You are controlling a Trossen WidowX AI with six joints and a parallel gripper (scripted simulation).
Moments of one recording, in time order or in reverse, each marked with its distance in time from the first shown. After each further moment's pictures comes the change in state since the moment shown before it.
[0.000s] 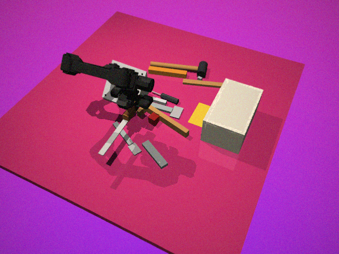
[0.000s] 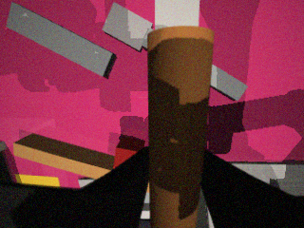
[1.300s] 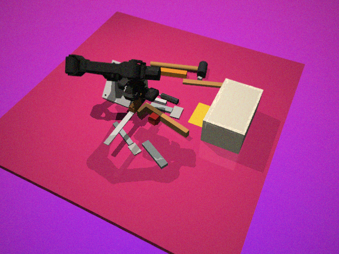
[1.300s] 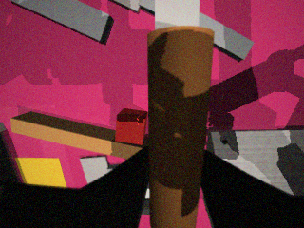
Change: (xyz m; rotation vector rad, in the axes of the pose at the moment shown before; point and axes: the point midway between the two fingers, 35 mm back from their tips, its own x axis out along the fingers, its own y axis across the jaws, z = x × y) arm -0.001 0.004 -0.053 0.047 0.005 0.004
